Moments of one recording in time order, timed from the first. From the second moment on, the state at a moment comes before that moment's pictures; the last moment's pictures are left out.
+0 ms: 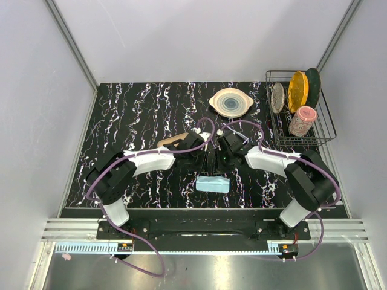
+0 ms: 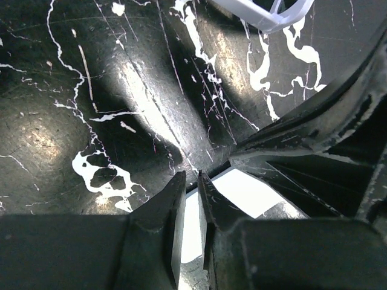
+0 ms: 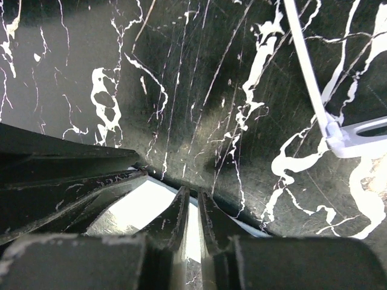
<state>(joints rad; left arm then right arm) -0.81 1.74 0.99 -0.16 0.16 -0.48 0.67 1.62 0.88 -0.28 -0.13 0.58</state>
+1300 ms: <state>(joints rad) -0.76 1.72 0.94 -0.16 0.16 -0.54 0.67 1.44 0.74 -0.33 -0.38 0.61</state>
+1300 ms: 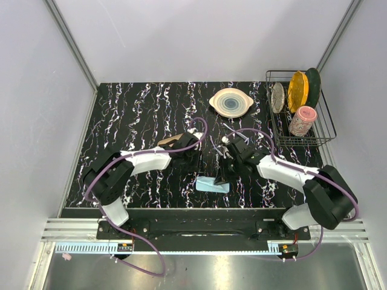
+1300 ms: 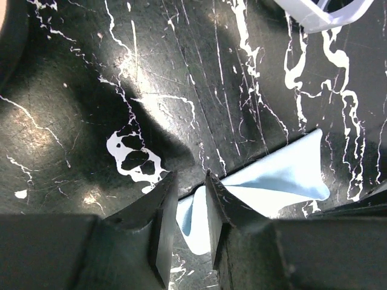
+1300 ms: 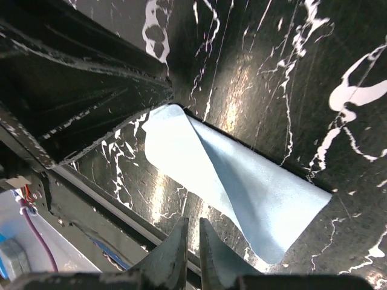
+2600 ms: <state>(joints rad) -0.70 1.63 0.86 -0.13 0.15 -0.56 0.75 1.69 0.90 -0.35 -0.39 0.60</state>
